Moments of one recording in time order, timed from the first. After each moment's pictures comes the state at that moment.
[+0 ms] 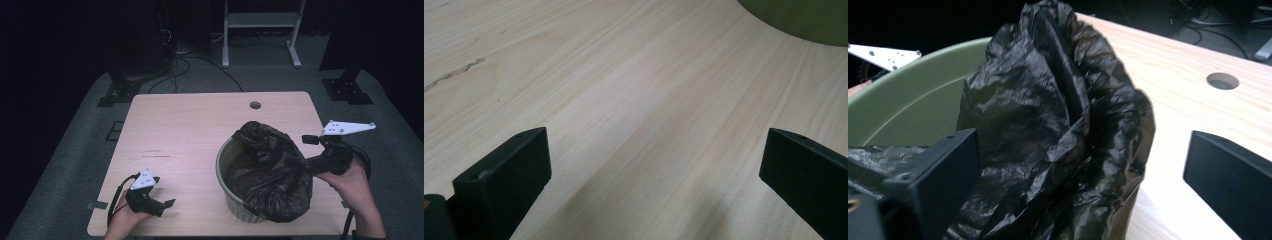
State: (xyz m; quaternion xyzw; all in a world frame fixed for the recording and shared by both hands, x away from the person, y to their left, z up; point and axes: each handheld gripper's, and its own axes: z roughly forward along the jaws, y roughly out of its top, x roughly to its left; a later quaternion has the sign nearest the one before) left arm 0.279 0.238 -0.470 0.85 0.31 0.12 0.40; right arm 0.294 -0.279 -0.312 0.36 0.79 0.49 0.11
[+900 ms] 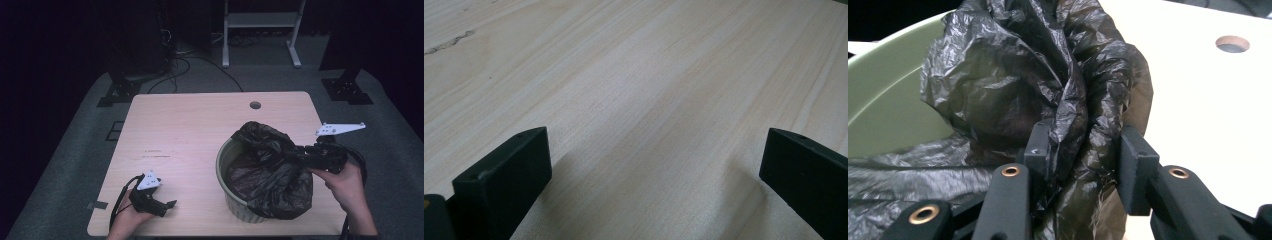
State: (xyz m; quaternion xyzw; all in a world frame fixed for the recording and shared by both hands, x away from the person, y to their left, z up) left arm 0.283 0.232 -0.483 0.86 0.31 0.13 0.37; right arm 0.303 -0.279 -0.327 0.39 0.79 0.46 0.08
